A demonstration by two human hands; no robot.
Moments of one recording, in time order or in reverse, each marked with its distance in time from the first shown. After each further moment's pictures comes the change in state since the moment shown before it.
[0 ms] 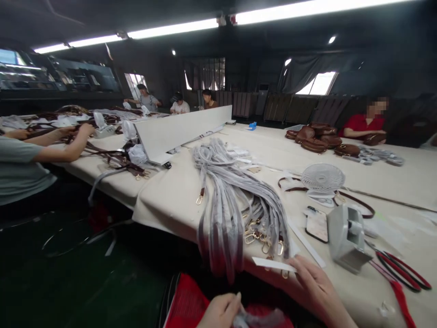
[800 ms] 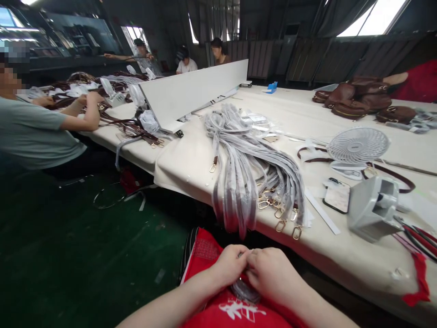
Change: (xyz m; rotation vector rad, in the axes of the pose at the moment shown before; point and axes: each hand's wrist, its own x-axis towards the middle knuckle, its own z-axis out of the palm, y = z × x) left_hand -0.008 0.016 0.000 0.046 0.039 0.023; right_hand -0.023 -0.059 0.094 -0.697 -0.626 -0.270
